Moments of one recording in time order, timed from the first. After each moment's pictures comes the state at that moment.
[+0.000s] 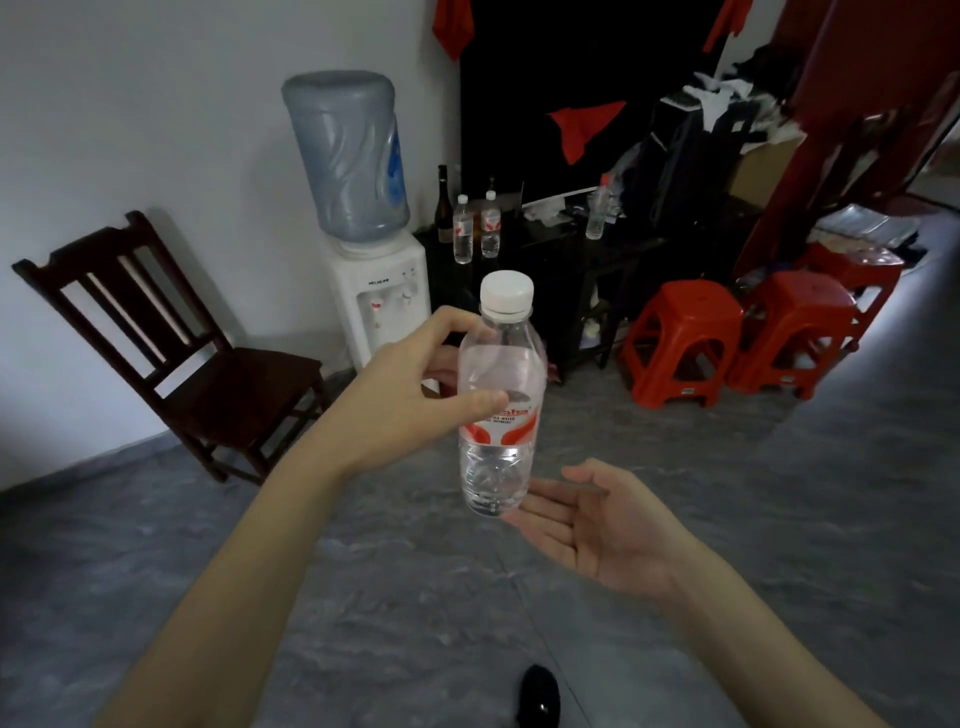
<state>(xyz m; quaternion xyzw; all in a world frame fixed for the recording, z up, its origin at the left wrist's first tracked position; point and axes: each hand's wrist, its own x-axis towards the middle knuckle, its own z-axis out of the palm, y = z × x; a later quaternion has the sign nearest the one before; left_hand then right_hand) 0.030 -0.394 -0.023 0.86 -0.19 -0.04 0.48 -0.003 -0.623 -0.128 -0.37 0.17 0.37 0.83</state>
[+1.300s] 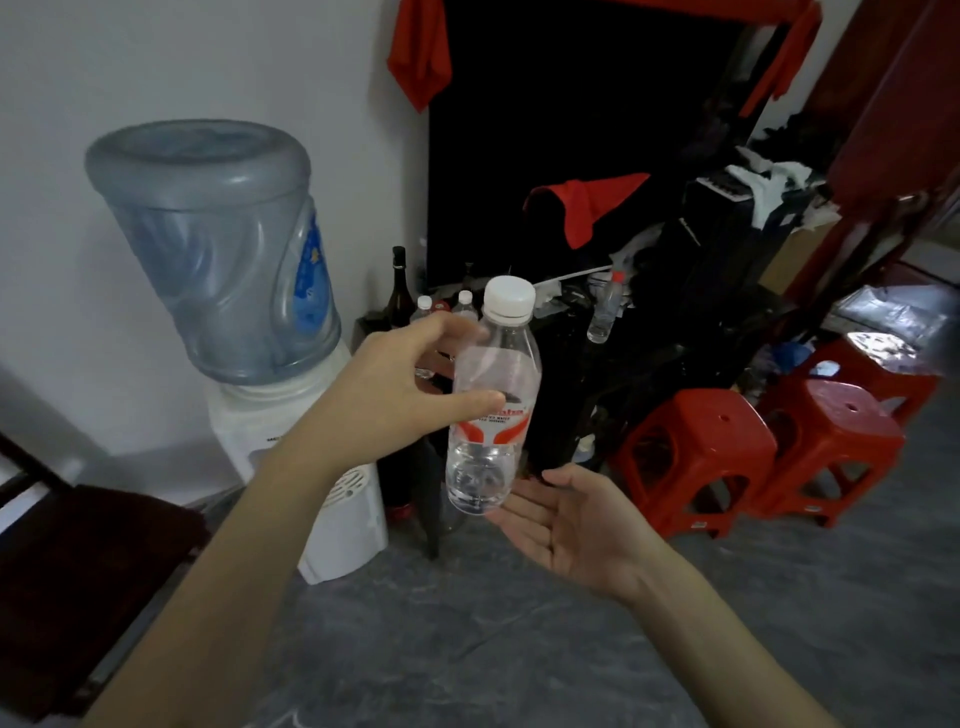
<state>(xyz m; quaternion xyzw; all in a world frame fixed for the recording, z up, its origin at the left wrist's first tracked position) 0.586 -0.437 -0.023 0.85 -0.21 0.01 0.48 0.544 -0.658 -0.112 -0.41 0.22 0.33 0.82</state>
